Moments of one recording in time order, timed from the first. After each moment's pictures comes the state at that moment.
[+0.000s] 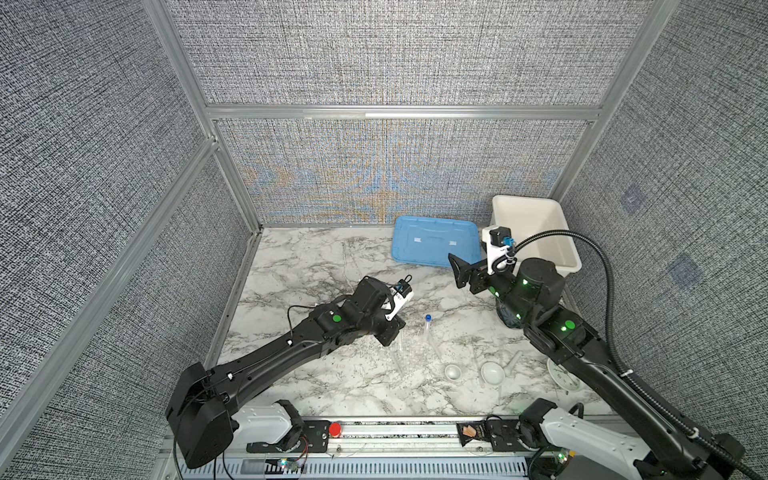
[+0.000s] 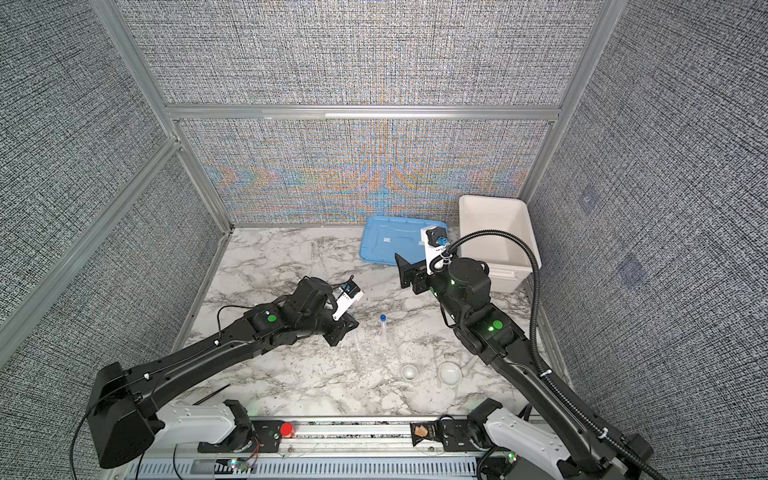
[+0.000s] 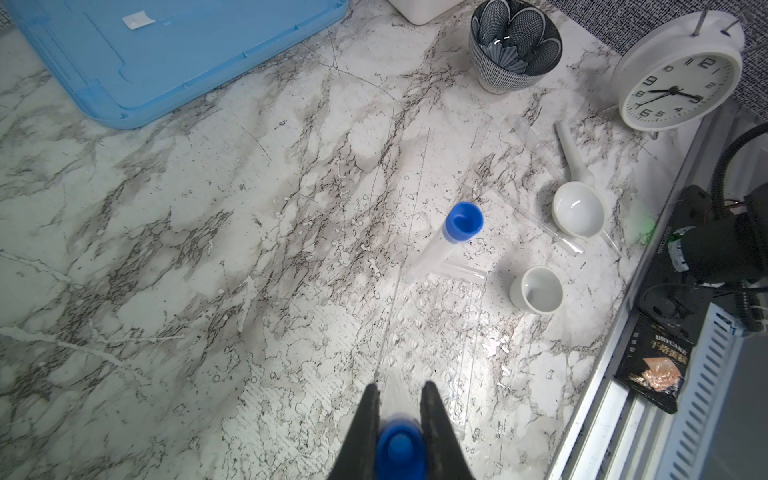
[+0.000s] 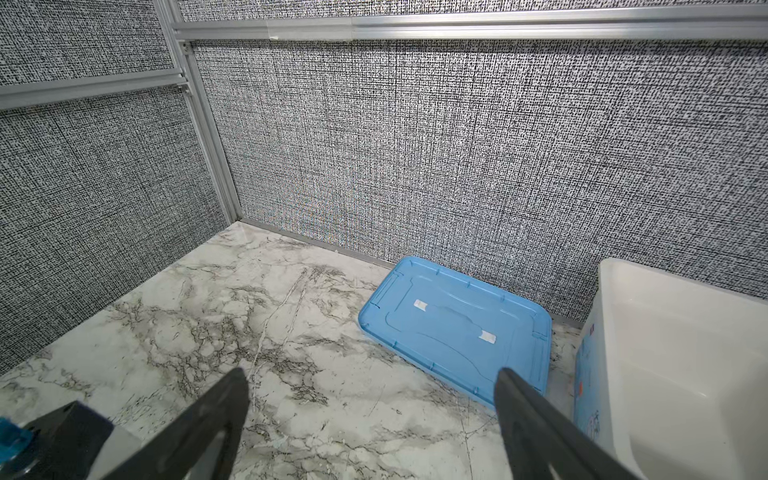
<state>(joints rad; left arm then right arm) -0.87 1.28 0.99 -0.52 0.17 -0.05 0.59 0.96 1.00 -0.15 0.16 0.03</state>
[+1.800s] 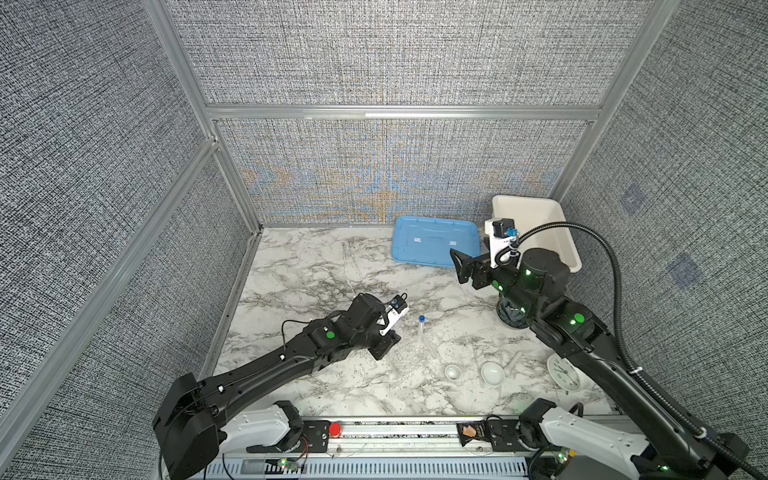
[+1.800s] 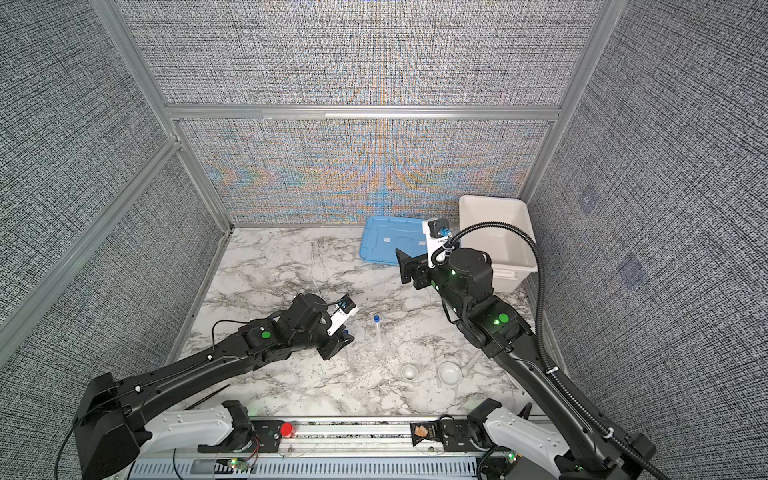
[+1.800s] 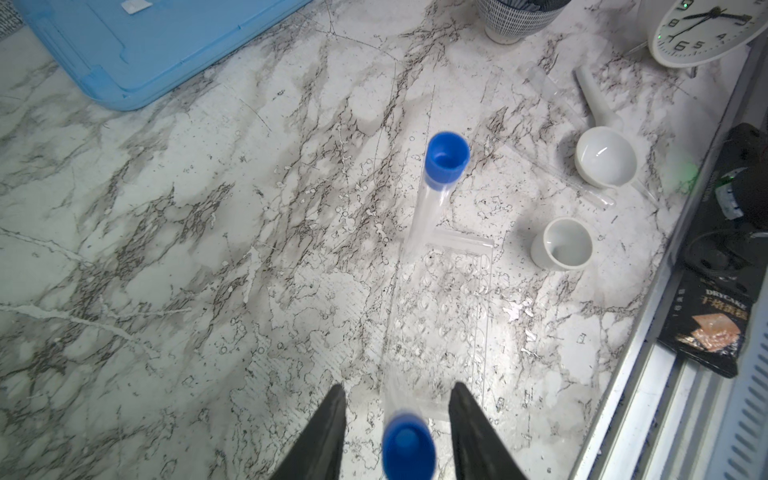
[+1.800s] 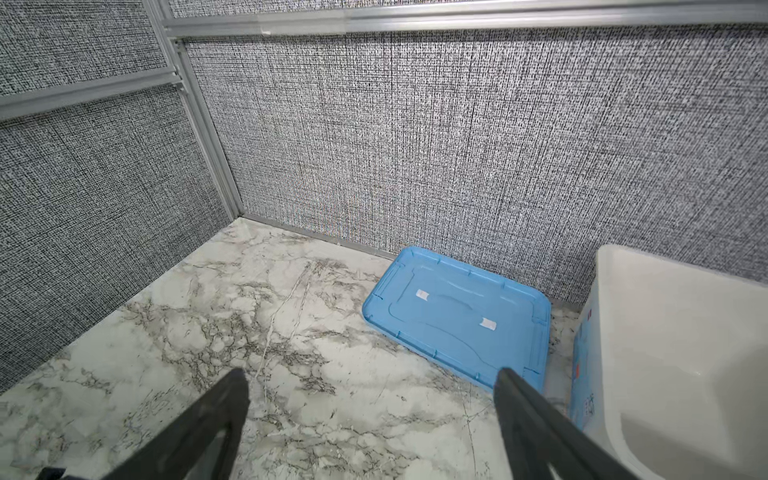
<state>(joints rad) -0.91 1.18 0.84 -0.46 0.10 0.00 0.59 1.00 1.14 -0.31 0.17 0.09</state>
